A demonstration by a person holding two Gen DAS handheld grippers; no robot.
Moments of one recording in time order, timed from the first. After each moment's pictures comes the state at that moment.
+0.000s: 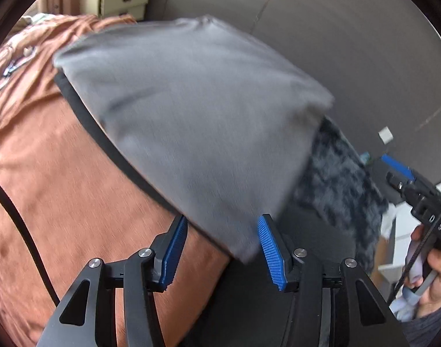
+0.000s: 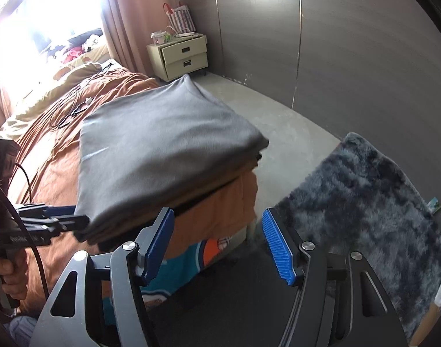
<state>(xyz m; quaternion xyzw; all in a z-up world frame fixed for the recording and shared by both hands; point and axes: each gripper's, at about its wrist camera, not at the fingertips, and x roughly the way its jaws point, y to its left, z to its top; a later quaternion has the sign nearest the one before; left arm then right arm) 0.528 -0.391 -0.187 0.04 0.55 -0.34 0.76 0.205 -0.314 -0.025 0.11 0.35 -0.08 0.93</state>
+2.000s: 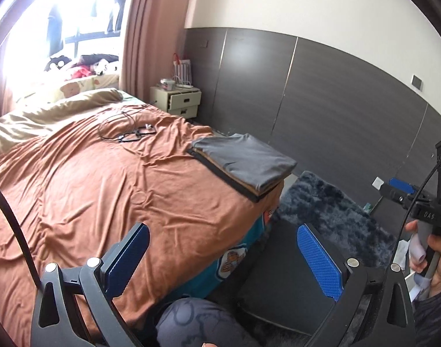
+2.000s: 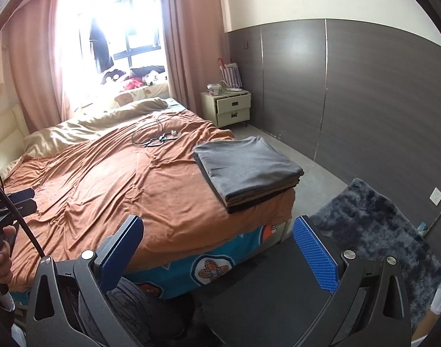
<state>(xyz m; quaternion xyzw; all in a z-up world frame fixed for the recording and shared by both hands) 0.231 -0.107 0.028 0.00 0.31 -0.25 0.92 -0.097 -0.136 0.091 0.06 0.23 -0.02 0.97</state>
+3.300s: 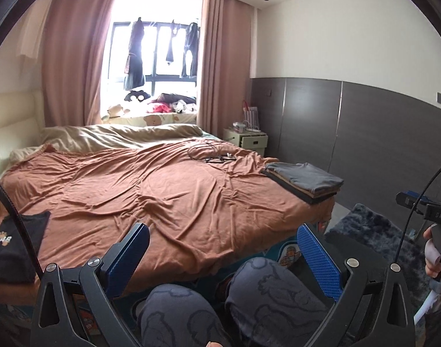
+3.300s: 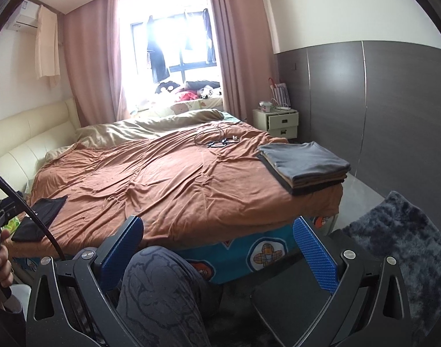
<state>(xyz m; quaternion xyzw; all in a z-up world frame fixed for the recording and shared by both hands) 0.004 0.023 -0.012 -0.02 0.19 -0.08 0.98 -0.197 -0.057 -0.002 0.06 0.17 0.07 0.98</state>
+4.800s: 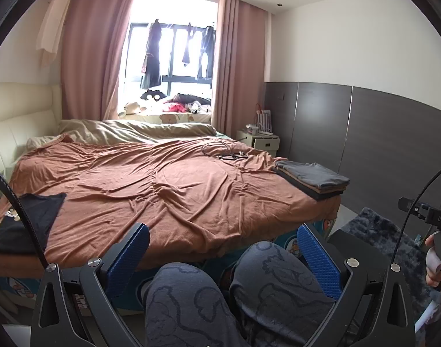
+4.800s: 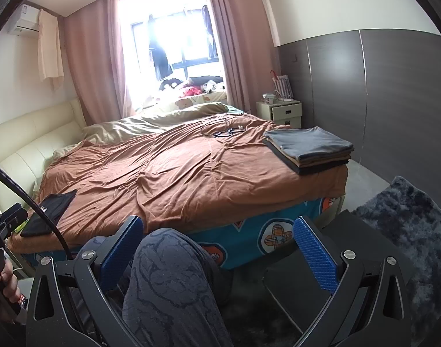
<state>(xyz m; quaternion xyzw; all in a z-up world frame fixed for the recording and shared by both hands) -0.046 0.023 -0.033 -0.03 0.18 -0.04 0.98 -0.229 -0.033 -0.019 0.07 0.18 0.07 0.98</state>
